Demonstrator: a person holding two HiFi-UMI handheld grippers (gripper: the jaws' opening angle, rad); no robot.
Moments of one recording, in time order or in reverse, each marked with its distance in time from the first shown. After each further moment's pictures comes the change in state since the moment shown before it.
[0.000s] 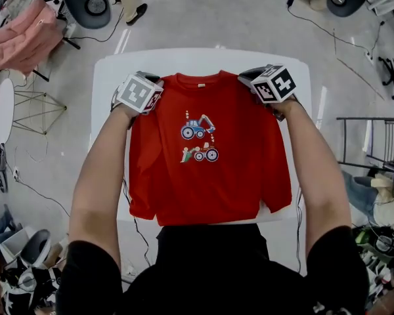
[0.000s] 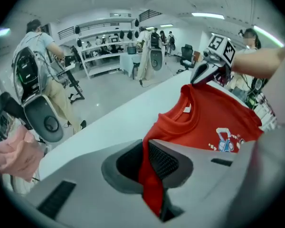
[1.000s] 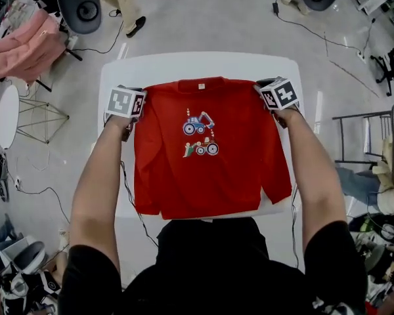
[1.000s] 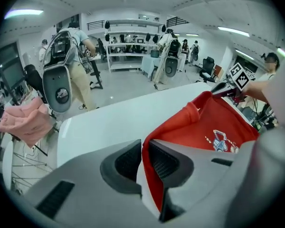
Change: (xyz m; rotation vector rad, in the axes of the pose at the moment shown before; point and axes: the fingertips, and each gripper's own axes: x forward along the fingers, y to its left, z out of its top) left arm -0.052 0.007 -0.044 -0.263 -0.036 0.099; right arm -0.057 -0.036 -0.076 0.099 0.025 -0.274
